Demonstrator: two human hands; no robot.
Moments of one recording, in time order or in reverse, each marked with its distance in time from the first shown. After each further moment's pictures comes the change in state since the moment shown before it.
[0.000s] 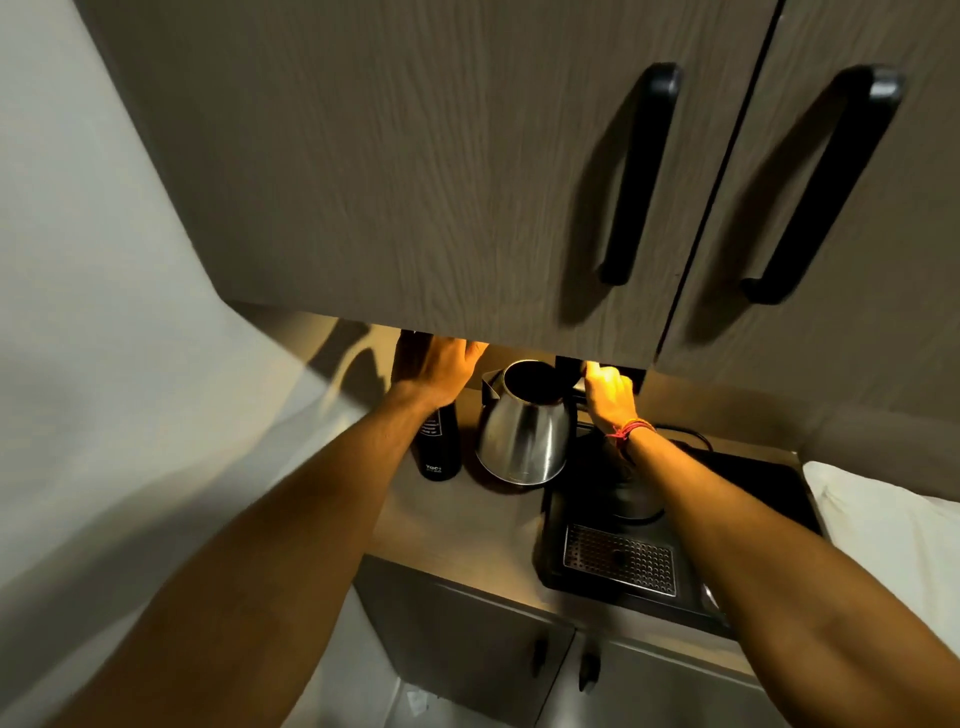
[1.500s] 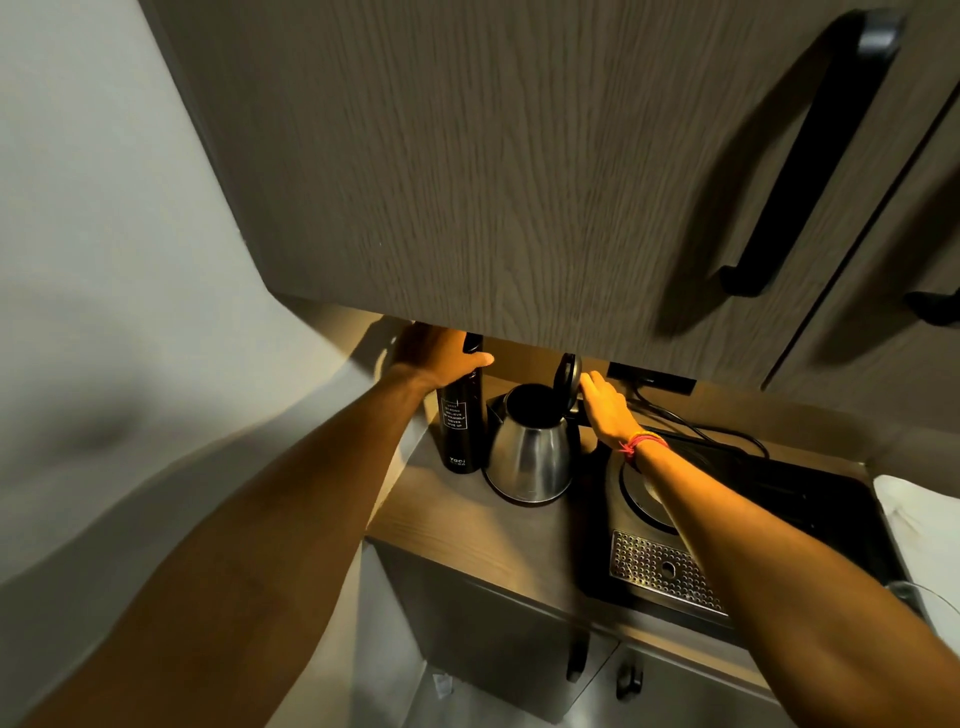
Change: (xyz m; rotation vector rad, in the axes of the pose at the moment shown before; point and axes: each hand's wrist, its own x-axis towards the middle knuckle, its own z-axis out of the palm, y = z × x) left_hand 0.008 -0.046 -0.052 0.211 -0.316 -0.108; right_hand 0.032 -0.001 0.070 -0.440 -0.086 -0.206
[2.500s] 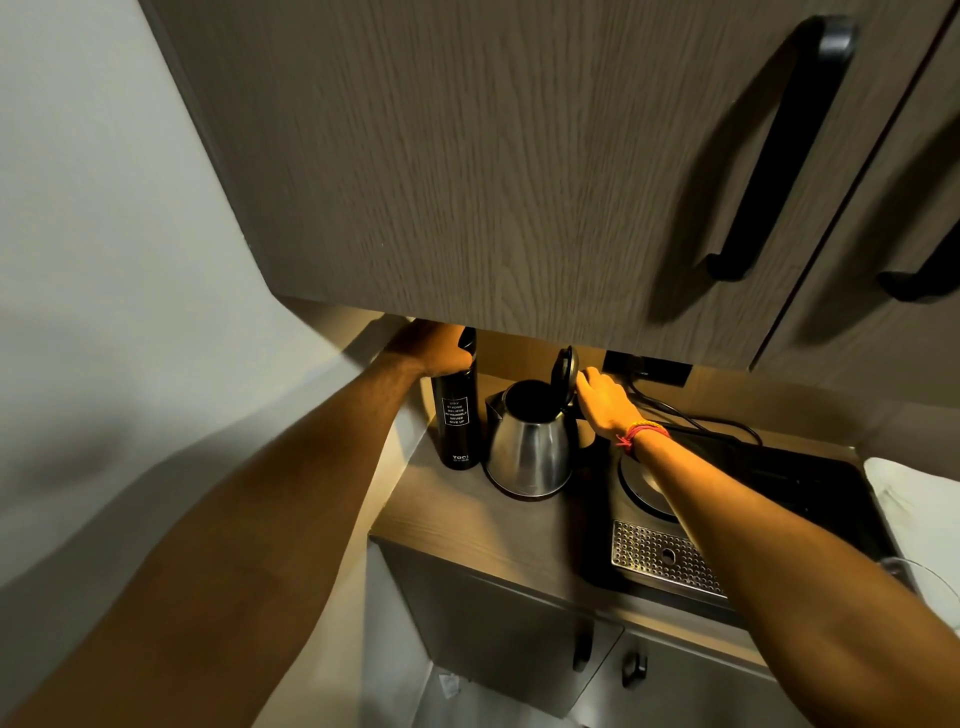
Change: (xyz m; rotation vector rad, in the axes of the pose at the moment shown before) left_hand 0.002 0.001 -0.024 0.043 -0.201 0.042; right_hand 0.009 0.005 0.001 -0.157 -0.044 -0.087
